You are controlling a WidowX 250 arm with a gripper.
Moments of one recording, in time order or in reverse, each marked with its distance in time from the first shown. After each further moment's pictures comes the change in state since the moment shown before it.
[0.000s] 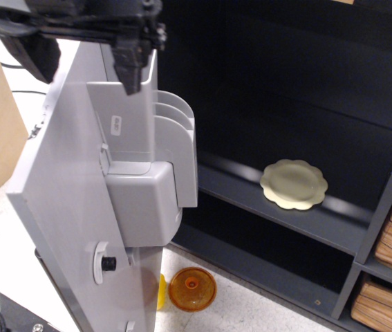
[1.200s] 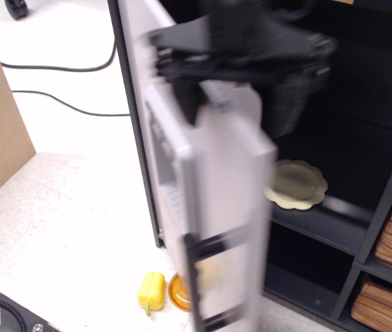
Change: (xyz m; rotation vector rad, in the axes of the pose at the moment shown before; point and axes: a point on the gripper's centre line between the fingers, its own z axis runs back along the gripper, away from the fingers) arm -0.009 -0.120 -0.026 -0.100 0.209 -0.011
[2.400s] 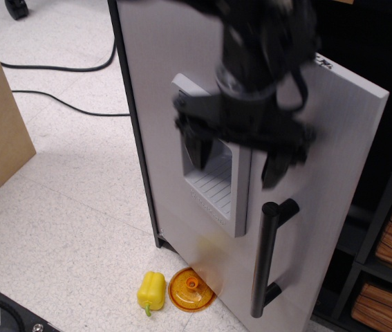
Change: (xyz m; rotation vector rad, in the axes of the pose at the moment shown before) arm 0.012 0.027 -0.092 0.109 -0.029 -0.158
